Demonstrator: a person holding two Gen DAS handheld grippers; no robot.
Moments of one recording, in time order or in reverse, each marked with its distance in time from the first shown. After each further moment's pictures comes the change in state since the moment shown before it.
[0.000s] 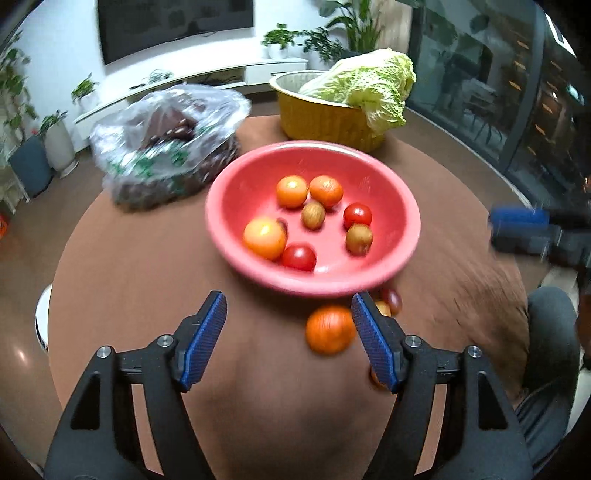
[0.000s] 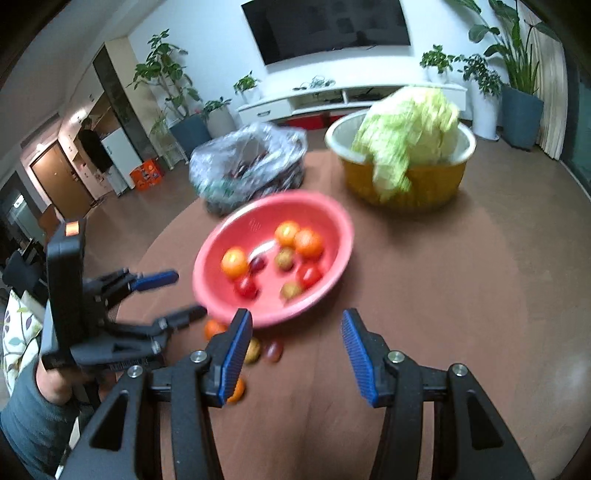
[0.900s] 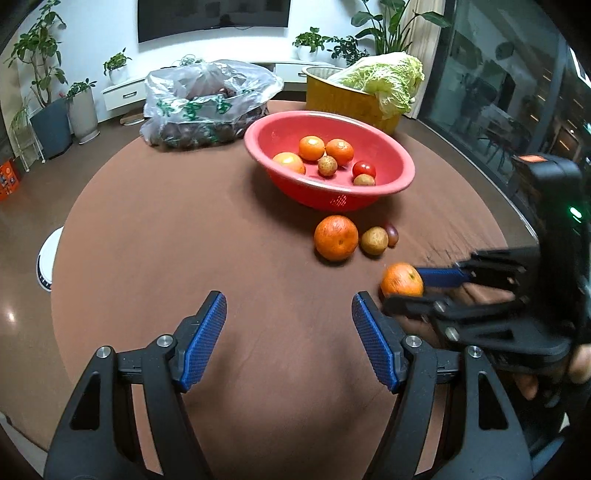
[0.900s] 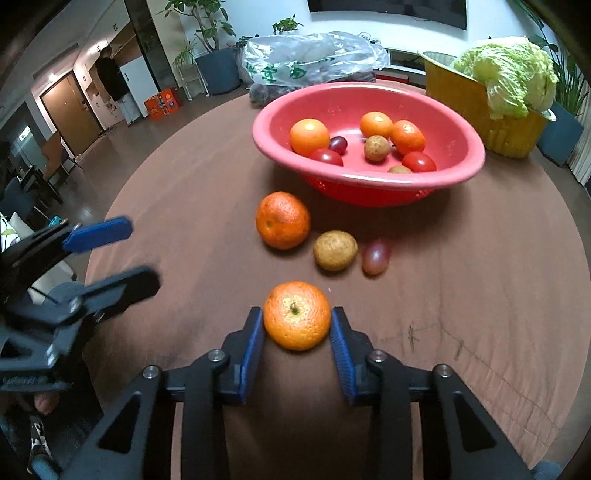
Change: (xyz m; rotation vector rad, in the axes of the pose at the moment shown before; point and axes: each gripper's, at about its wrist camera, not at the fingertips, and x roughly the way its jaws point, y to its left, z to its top) left arm -0.028 0.001 -0.071 -0.112 -0.010 0.015; right arm 0.081 0.063 -0.053 -0.151 0.166 -0.020
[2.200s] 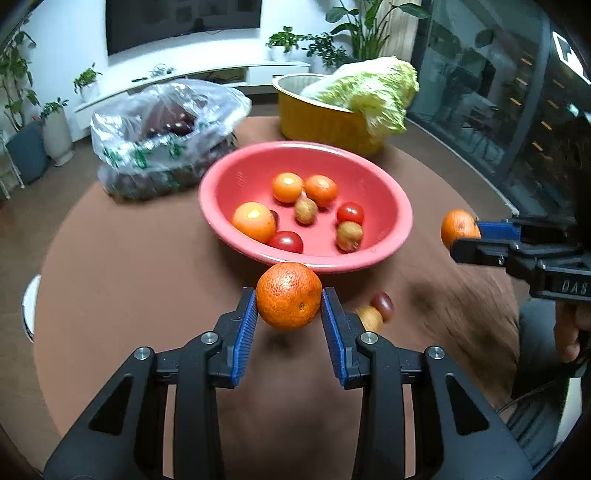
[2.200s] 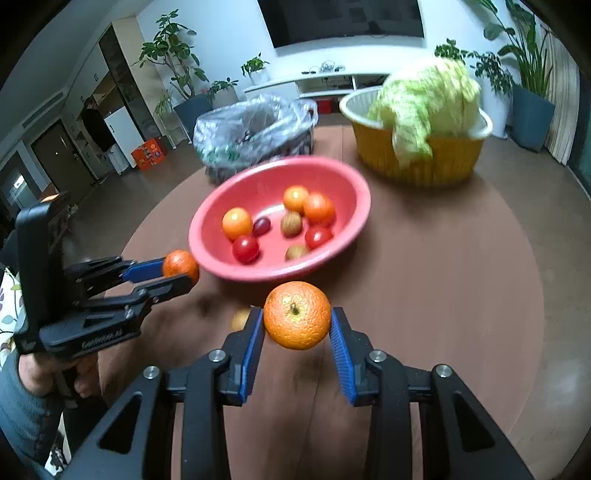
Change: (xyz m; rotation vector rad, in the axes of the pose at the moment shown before) left arm 0.042 -0.010 0.080 0.086 0.002 -0.049; right arm -0.063 -0.077 0.050 0.103 -0.145 -0.011
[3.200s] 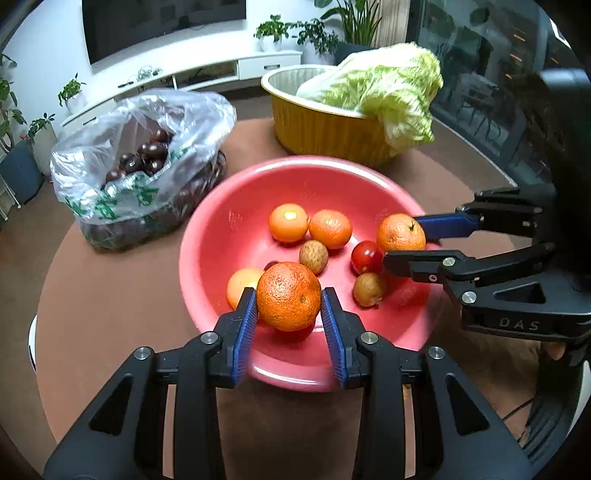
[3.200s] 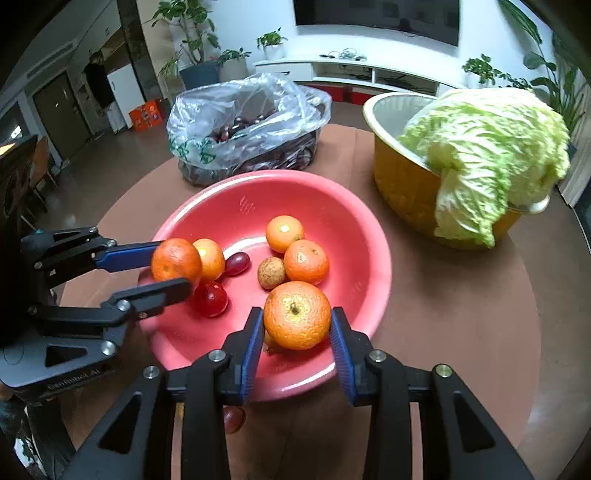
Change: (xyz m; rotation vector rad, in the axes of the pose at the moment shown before) left arm 0.062 0.000 0.062 0.075 0.069 0.013; right arm 0.076 0.000 0.062 -0.162 0.109 -0.068
